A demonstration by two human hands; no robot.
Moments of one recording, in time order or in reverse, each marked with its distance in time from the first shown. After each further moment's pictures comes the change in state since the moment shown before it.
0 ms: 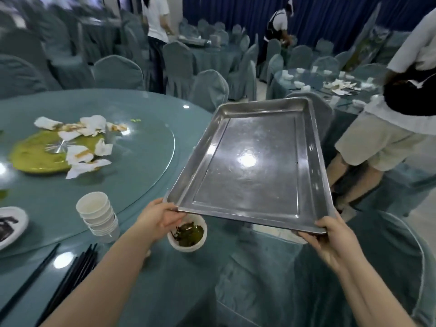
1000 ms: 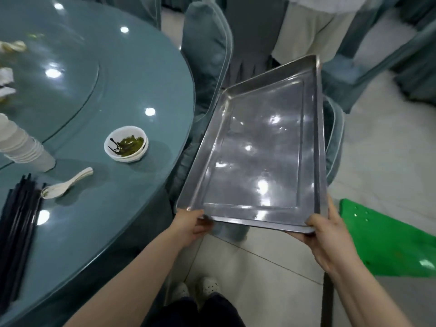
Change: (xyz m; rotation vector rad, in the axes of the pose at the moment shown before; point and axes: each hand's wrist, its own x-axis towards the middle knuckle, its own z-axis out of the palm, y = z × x) left_hand -0.115 -0.274 0.056 0.397 -0.136 -0.416; right_hand -0.206 0.065 -0.161 -0.207 0.283 0.085
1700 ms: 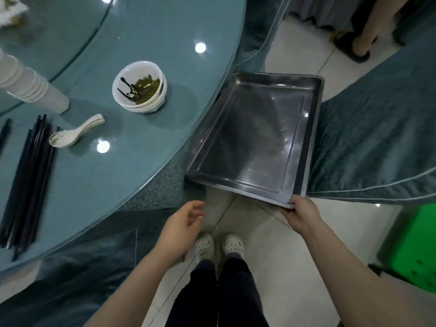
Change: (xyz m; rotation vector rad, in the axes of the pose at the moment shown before) left_hand 0.024 -0.070 -0.059 0.646 0.247 0.307; right_hand 0.184 0.183 0.039 0.218 0.098 0.611
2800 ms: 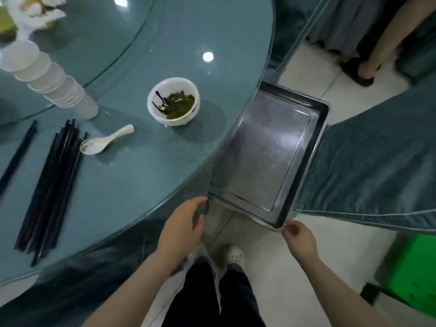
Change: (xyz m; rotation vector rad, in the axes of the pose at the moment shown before) left_hand 0.011 -0.004 -0.053 0.291 0.213 0.299; right_hand -0.007 0.056 -0.007 -1.207 0.133 -0.391
